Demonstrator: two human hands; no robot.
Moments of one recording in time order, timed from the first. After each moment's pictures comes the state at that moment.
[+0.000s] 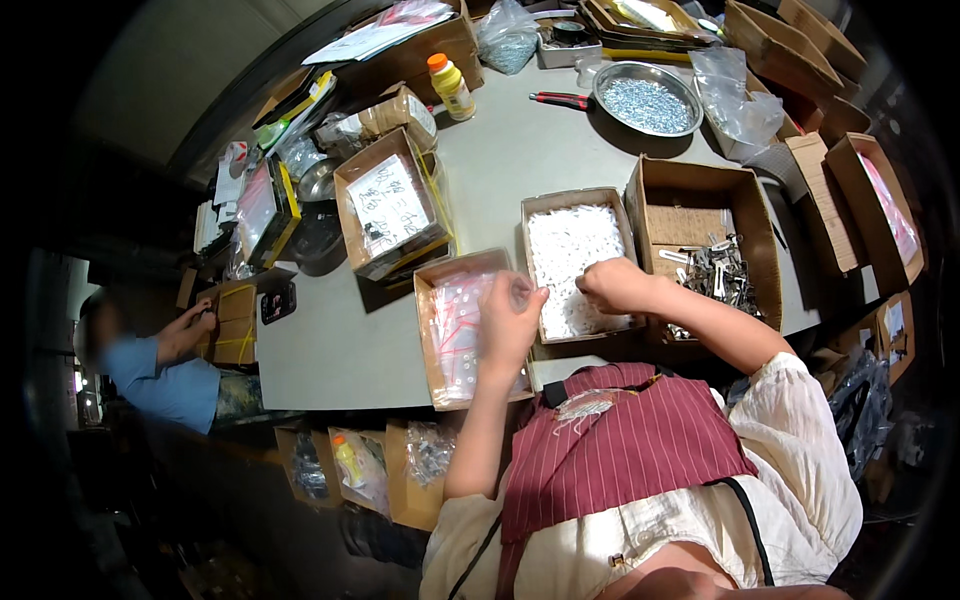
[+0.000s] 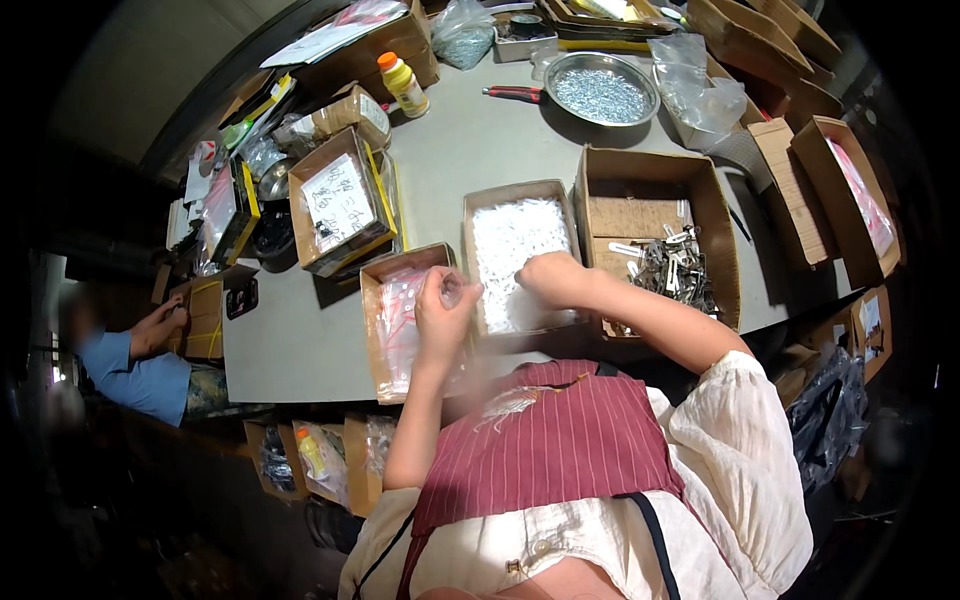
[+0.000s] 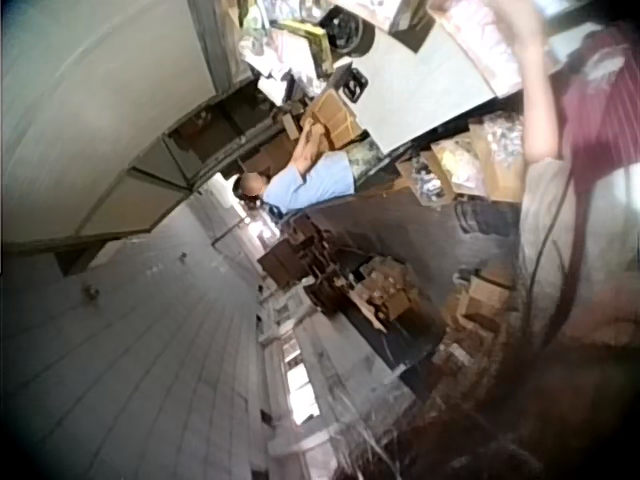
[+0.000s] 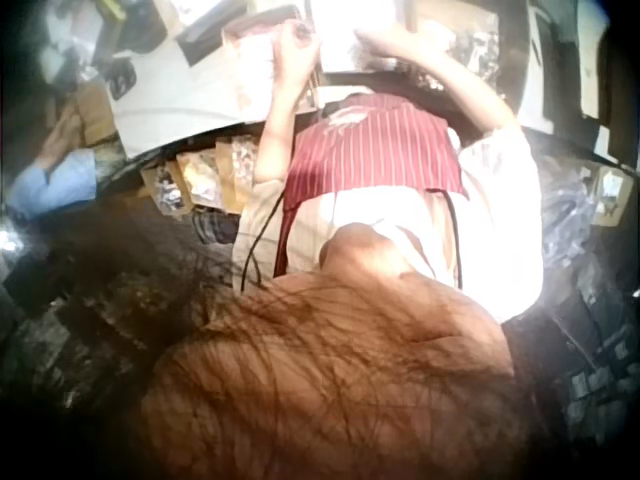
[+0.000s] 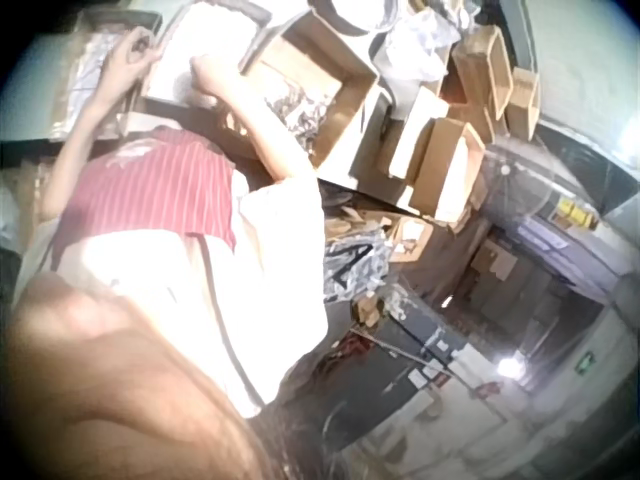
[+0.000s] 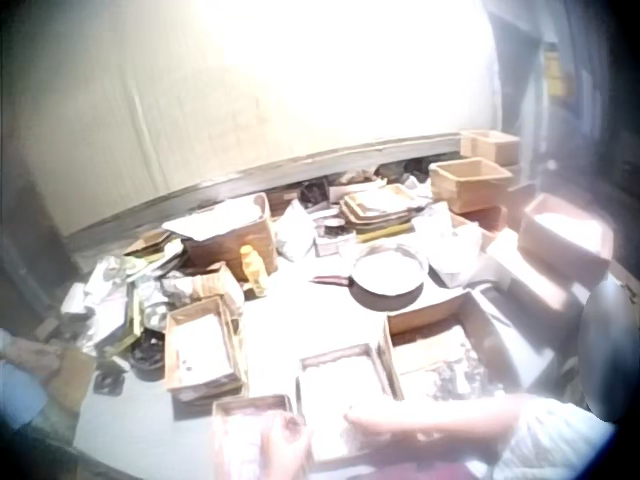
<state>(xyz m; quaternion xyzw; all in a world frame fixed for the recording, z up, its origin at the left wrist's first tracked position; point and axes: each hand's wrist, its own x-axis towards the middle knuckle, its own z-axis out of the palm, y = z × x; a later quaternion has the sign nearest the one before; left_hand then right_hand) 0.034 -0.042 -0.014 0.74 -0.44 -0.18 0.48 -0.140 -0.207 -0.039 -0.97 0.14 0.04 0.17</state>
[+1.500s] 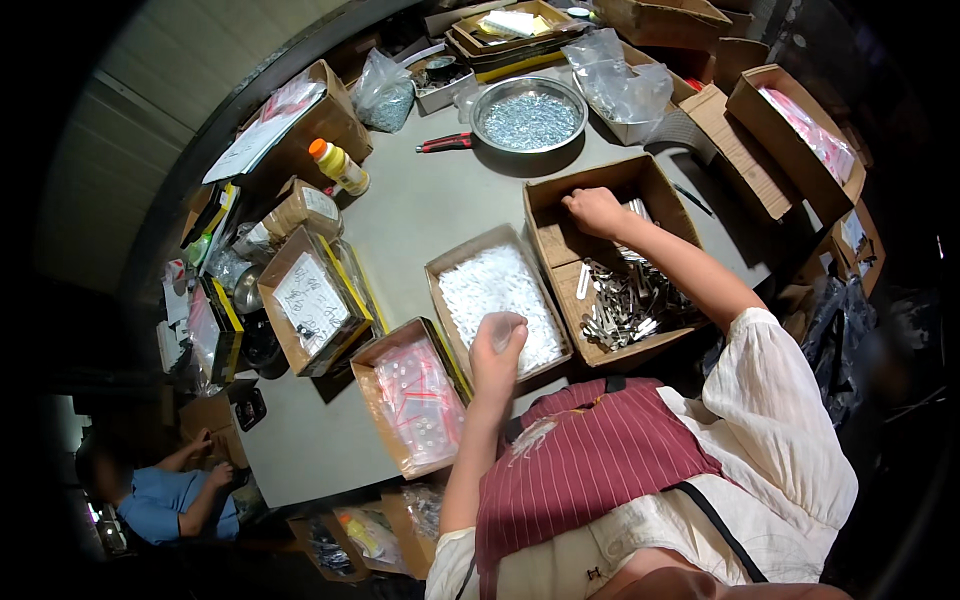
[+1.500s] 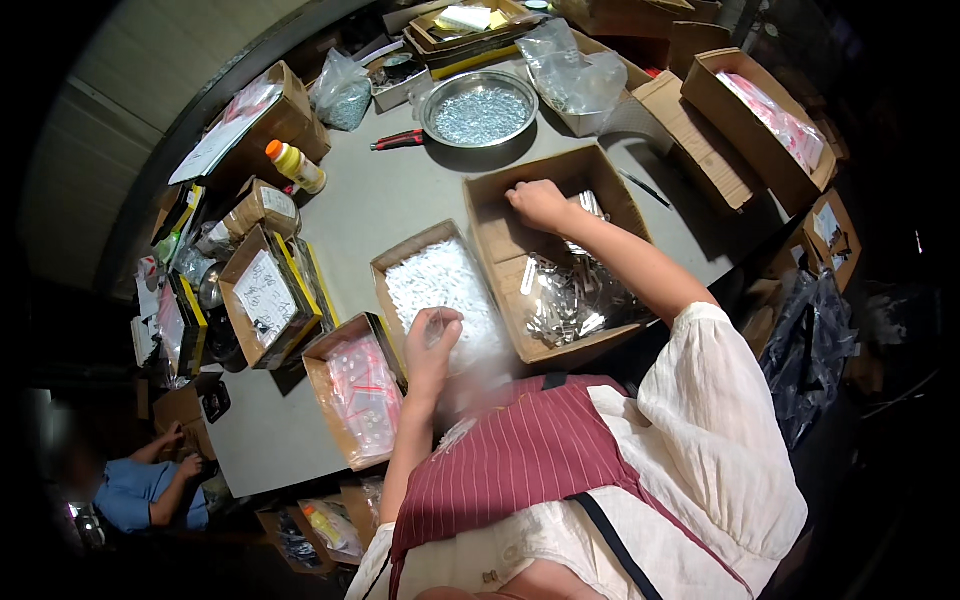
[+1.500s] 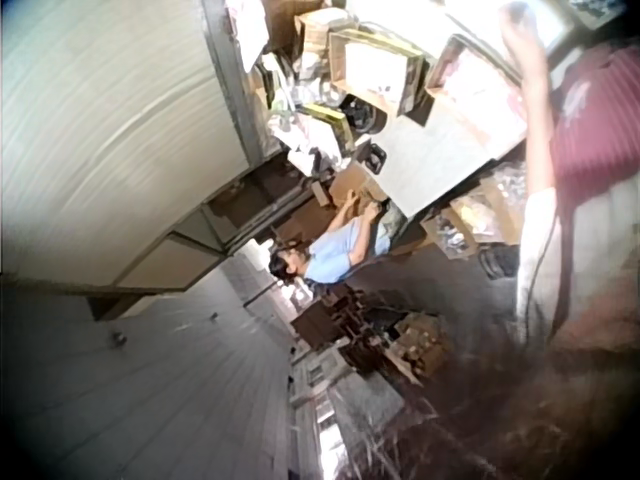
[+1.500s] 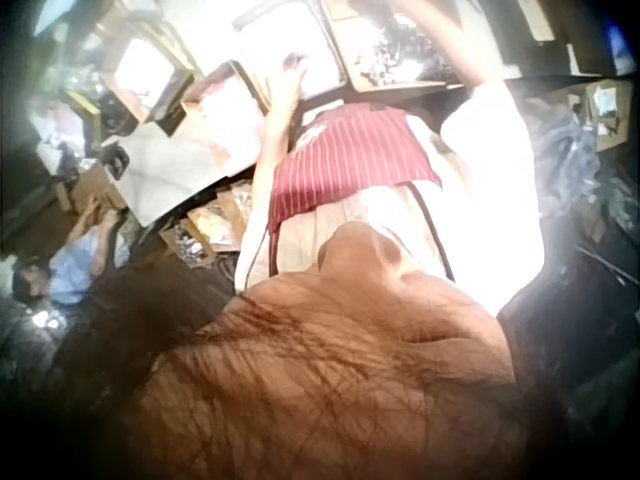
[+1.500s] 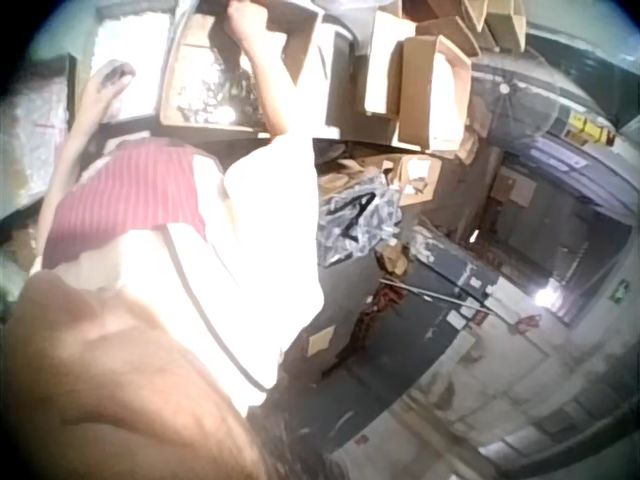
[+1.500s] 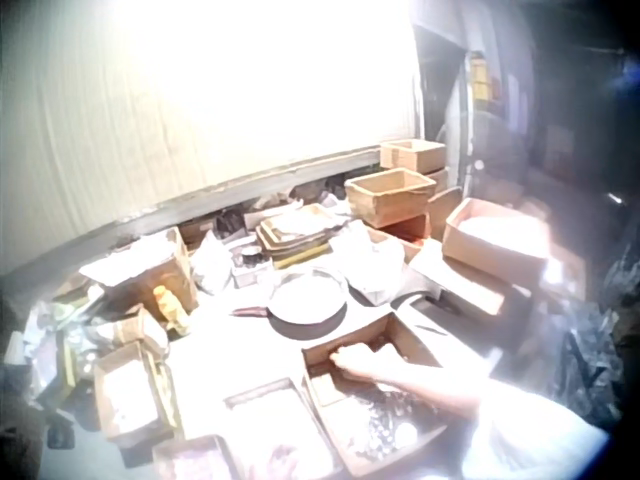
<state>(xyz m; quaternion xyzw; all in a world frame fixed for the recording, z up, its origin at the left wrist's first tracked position) -0.037 -0.090 -0.011 0.61 -0.42 -0.43 0.52 -0.248 -0.380 -0.077 -0.93 0.36 -0.12 0.00</state>
